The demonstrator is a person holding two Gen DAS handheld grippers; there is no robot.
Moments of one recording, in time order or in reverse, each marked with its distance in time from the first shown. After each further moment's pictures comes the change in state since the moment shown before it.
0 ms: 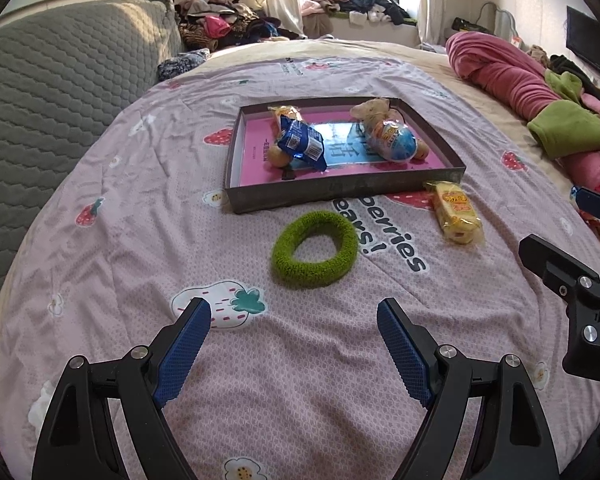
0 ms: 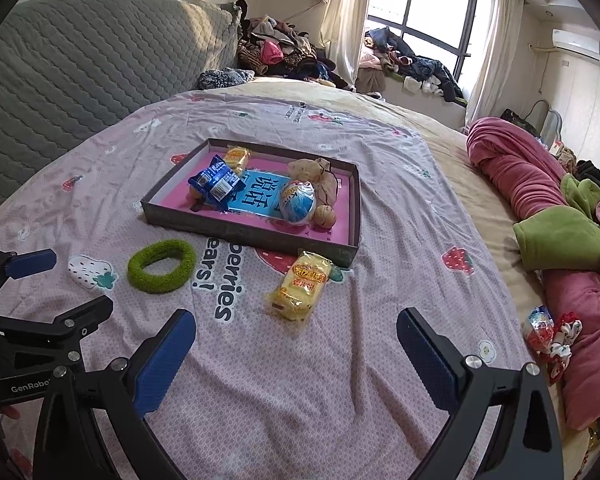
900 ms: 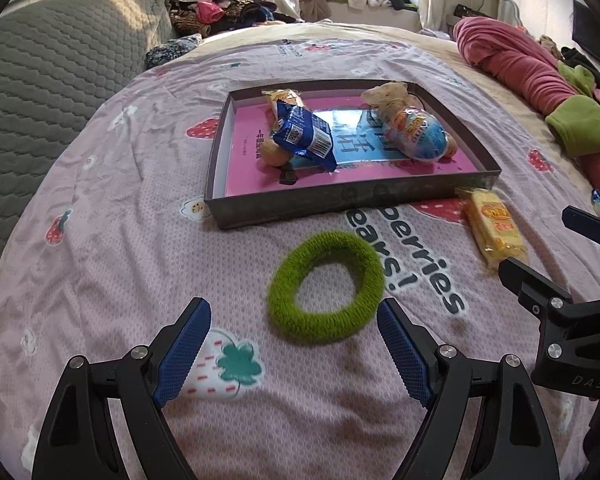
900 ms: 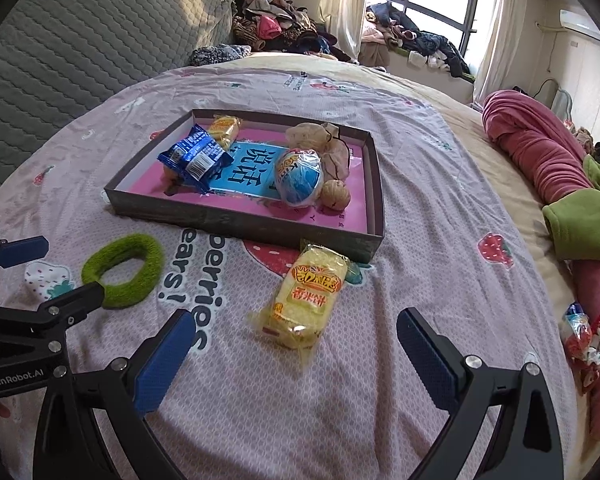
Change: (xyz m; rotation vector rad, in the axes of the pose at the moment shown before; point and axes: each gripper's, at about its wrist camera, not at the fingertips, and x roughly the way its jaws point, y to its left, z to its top) left arm 0.066 0.004 0.033 0.010 0.058 -0.004; right arm 0.084 -0.006 0.010 0.024 0.085 0.024
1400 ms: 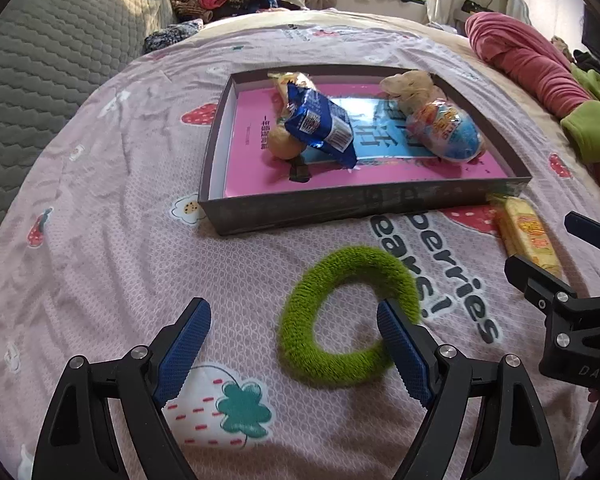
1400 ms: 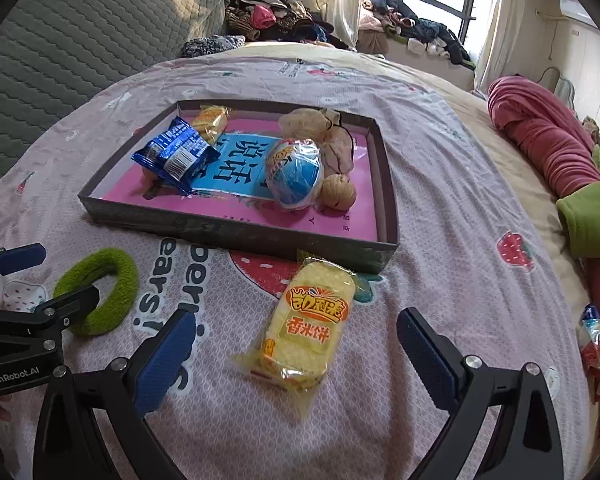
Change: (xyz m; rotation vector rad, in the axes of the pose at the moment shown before) left arm 0.039 0.012 0.015 -0.024 0.044 -0.008; right arm 0.039 -0.004 0.013 0.038 0.046 0.013
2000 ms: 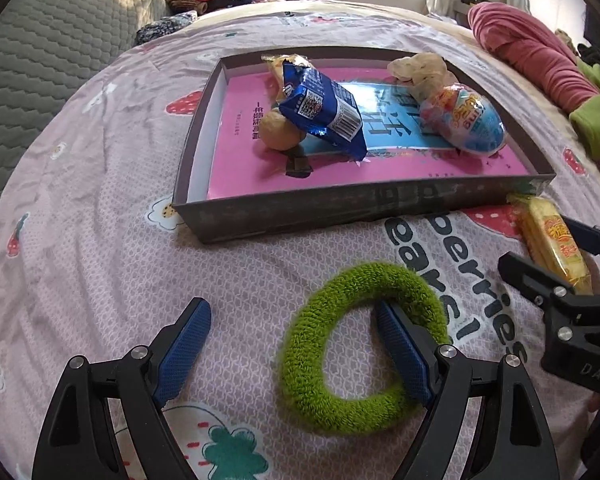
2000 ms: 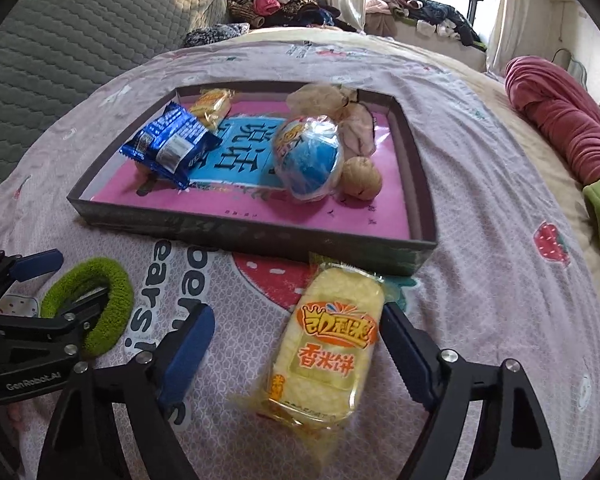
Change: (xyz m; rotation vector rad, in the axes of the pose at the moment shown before) left arm 0.033 -0.002 0.010 0.013 0.022 -0.007; right arm 0.033 0.002 0.004 0.016 0.047 0.074
